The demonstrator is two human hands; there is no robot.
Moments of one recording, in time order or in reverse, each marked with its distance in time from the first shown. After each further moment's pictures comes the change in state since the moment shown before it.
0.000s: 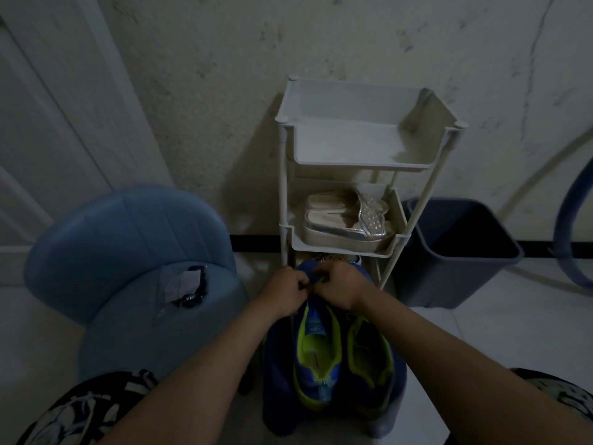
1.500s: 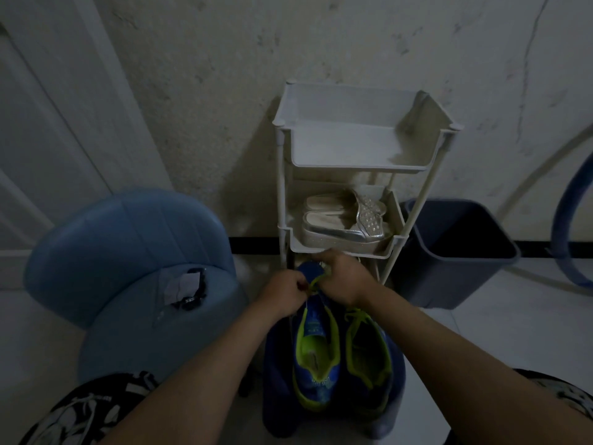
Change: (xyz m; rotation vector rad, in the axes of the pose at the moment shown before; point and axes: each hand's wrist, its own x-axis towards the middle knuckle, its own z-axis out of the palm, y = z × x) left_hand -0.004 0.009 -0.003 -0.064 0.000 -0.104; right_hand -0.001 0.000 -0.013 0.045 0.111 -0.056
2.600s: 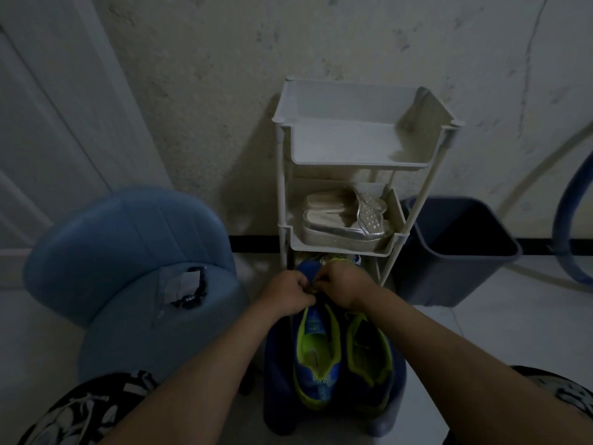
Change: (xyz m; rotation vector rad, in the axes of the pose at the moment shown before) left_hand 0.001 -0.001 0.003 -0.070 -0.063 -0.069; right_hand 0.000 0.003 0.008 -0.267 -0.134 -0.006
